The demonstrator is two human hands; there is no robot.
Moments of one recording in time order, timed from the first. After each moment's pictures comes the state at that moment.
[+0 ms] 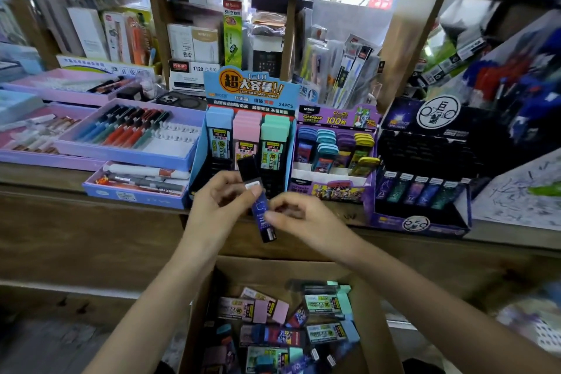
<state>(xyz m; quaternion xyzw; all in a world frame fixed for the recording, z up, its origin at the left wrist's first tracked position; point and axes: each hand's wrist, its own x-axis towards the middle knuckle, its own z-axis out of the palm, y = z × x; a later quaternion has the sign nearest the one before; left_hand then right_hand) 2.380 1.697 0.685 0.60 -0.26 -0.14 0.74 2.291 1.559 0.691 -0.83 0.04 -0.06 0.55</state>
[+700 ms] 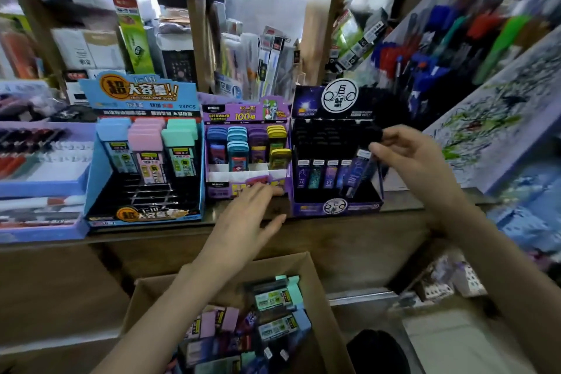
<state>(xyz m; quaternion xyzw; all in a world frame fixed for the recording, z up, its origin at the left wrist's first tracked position) 2.316 1.585 0.673 0.75 -0.57 0.01 0.33 2.144 1.389 0.749 -0.82 0.20 -0.37 0.38</state>
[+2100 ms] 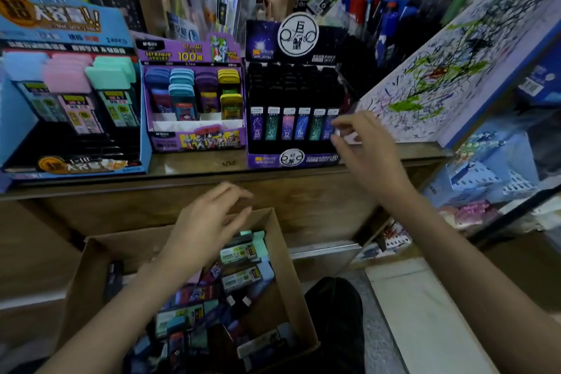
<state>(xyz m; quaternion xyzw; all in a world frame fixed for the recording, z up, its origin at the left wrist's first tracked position) 2.280 1.593 0.607 0.73 -0.60 0.01 0.34 2.115 1.388 0.688 -0.90 0.24 -0.34 0.16</state>
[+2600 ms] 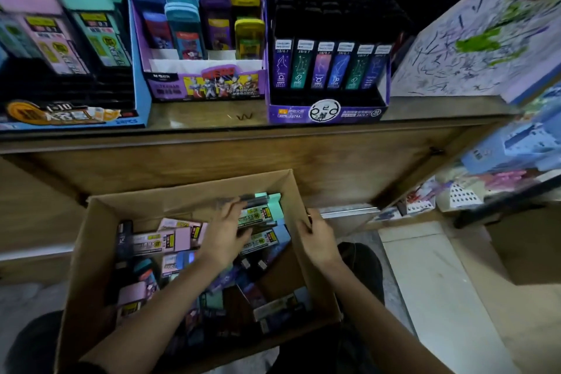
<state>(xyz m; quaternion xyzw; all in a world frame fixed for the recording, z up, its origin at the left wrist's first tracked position) 2.288 1.593 0.426 0.84 -0.46 -0.19 0.22 2.129 1.473 0.452 -0.76 0.48 -0.05 0.43</state>
